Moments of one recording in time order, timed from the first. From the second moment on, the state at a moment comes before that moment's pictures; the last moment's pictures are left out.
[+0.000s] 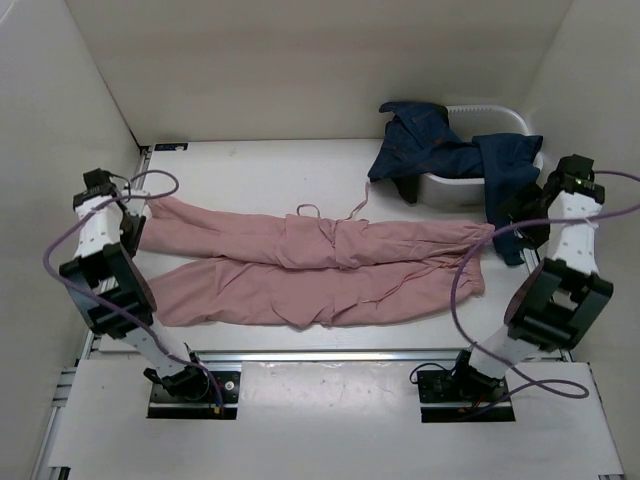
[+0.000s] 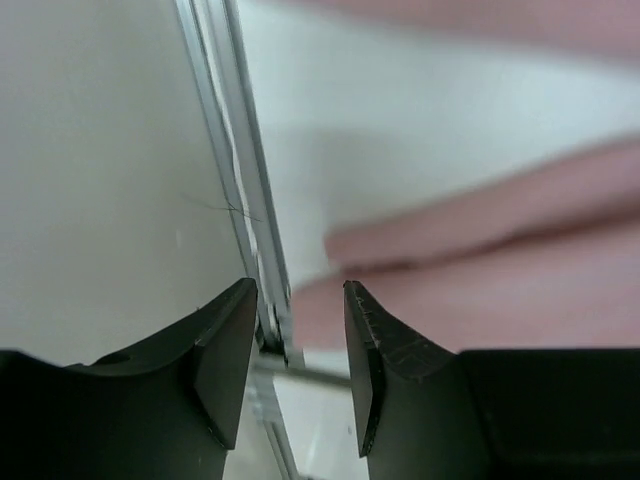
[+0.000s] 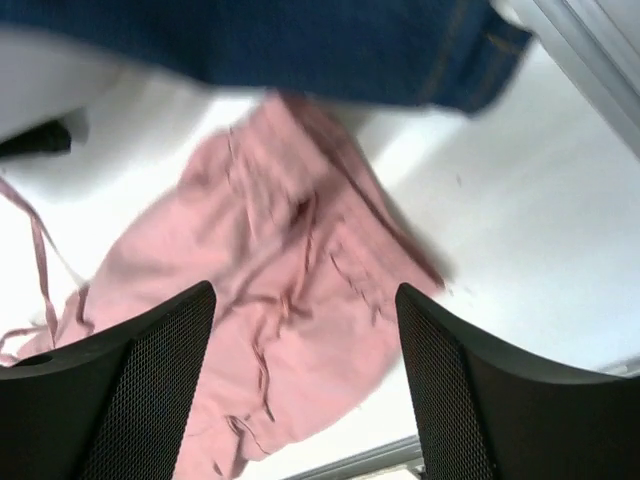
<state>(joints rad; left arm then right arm) 0.45 1.76 1.43 -0.88 -0.14 0.62 -0.43 1.65 1.46 -0.97 -0.16 0.45</state>
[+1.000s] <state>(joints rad) 0.51 1.72 1.26 -0.83 -0.12 0.65 -0.43 1.50 0.82 -0.81 -0.23 0.52</state>
